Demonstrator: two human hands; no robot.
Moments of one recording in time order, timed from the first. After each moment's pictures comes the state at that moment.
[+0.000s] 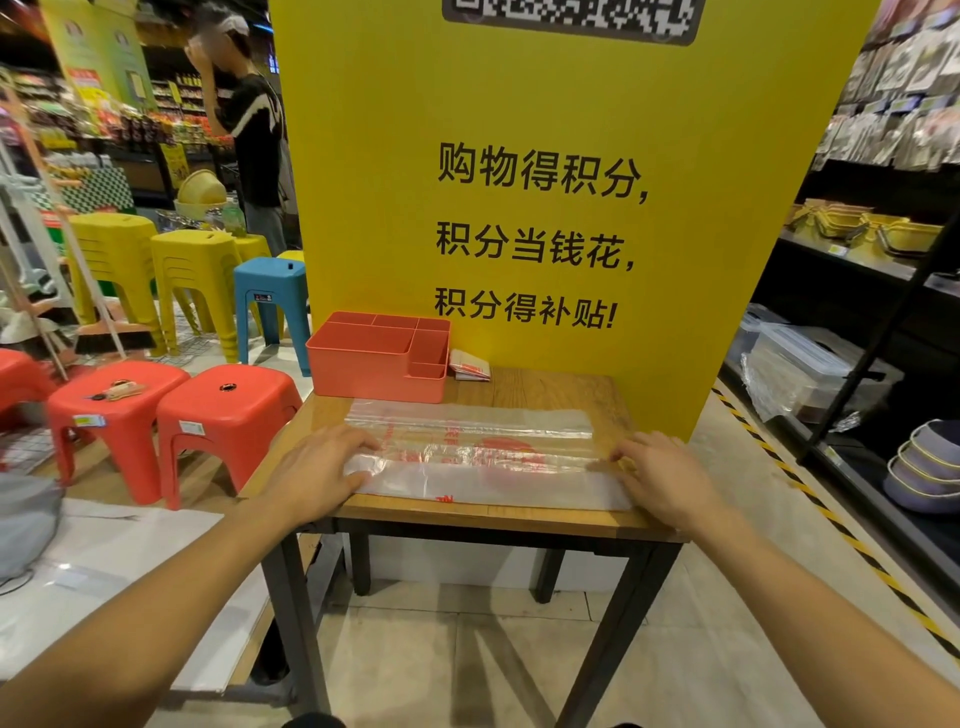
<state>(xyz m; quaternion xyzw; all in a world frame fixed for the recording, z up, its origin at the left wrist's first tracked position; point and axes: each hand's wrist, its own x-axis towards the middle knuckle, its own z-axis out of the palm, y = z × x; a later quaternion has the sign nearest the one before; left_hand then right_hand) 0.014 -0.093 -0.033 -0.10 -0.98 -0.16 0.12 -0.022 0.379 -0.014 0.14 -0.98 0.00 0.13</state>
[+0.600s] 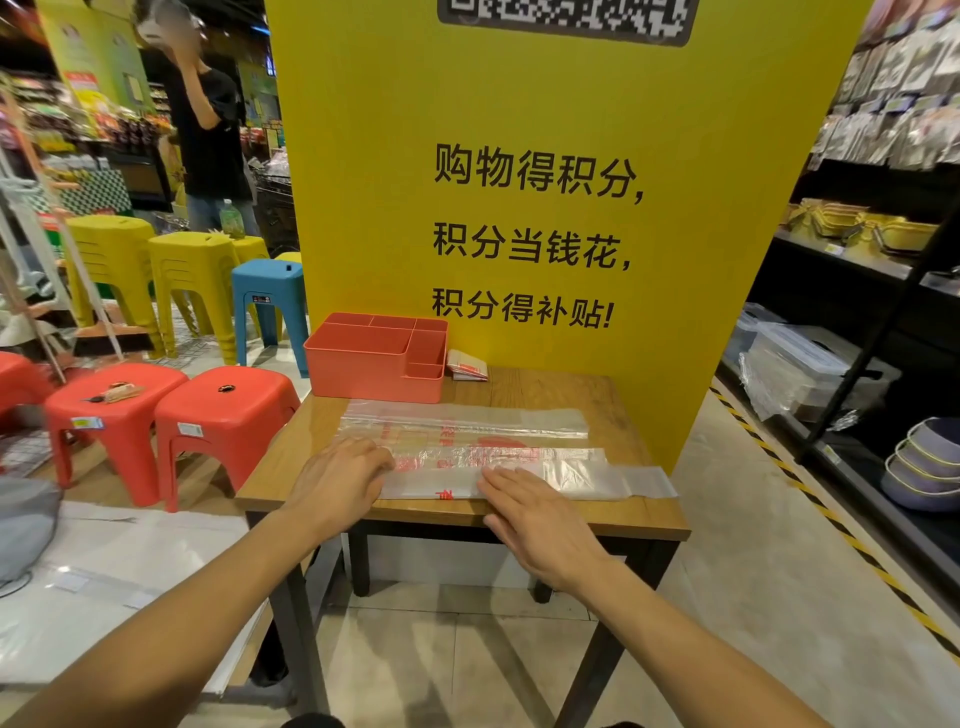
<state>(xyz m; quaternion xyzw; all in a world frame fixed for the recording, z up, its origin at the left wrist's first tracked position) 0.020 -0.063 -0.047 -0.13 -0.98 -0.06 0.16 0.027 0.254 -0.070 0.35 -0.92 0.06 0.17</state>
